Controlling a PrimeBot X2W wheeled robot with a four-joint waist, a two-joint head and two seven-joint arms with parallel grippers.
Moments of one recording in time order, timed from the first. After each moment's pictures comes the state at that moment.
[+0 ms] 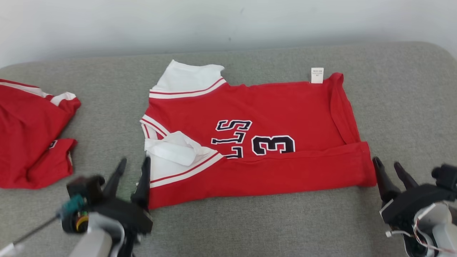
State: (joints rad) left arm -0.48 0.25 -0.38 0.59 -0.72 -0.10 -0.25; right arm -0.30 -0.29 0.03 0.44 0.65 0.13 0.08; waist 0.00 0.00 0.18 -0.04
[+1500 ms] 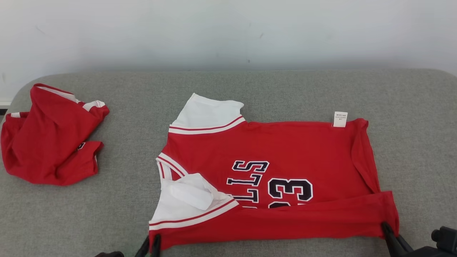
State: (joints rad) left arm -0.07 0.24 -0.43 0.40 -0.73 -0.03 -0.24; right arm 0.04 -0.27 0.00 0.29 0.67 0.13 0.09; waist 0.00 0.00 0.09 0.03
